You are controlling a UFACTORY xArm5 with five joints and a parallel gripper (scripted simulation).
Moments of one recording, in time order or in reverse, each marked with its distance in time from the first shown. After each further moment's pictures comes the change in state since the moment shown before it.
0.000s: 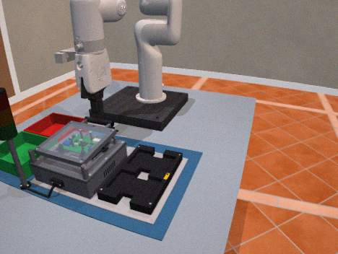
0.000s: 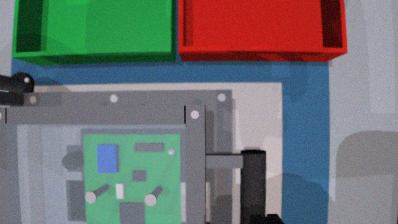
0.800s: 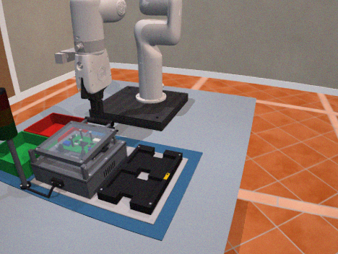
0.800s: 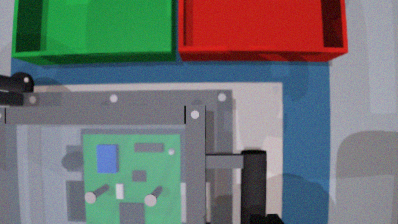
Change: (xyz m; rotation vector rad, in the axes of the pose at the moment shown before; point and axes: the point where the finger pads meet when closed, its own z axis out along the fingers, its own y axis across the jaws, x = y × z) arm 0.000 0.000 0.001 0.000 0.000 0.000
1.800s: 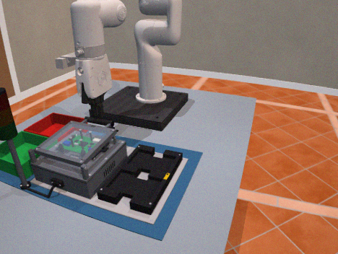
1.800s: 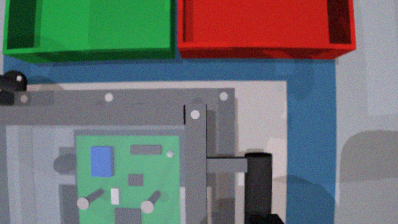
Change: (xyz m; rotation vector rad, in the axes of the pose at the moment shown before) arm 0.000 0.000 0.013 0.000 0.000 0.000
